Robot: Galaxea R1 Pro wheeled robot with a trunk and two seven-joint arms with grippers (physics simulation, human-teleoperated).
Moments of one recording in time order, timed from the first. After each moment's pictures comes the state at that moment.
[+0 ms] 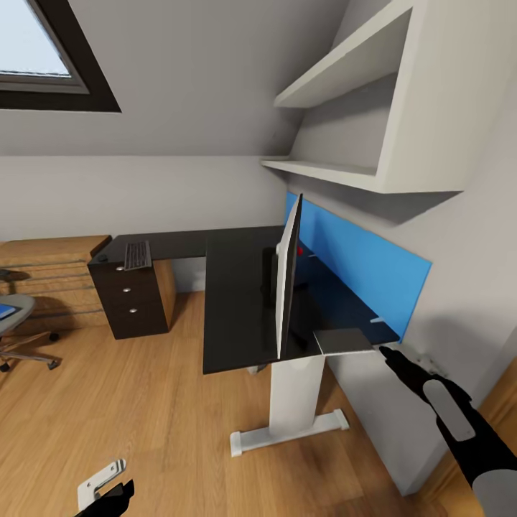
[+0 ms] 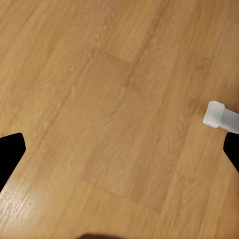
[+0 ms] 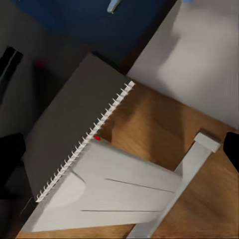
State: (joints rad) left arm -0.01 -0.04 0.28 -1.20 0.33 0.40 0.27; right arm -0.54 -0.30 -0.02 -0.95 -1.03 0.30 -0.25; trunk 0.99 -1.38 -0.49
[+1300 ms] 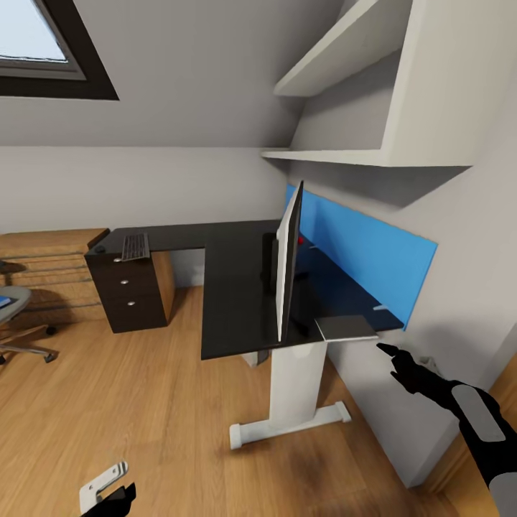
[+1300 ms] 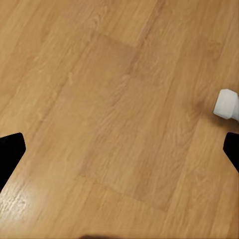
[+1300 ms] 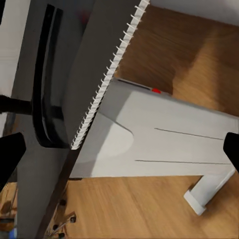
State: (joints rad) left arm -0.01 -0.04 0.28 -1.18 0.33 0.39 0.27; right arm -0.54 -0.32 -0.20 -0.89 -1.16 0.61 0.04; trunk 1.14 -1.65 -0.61
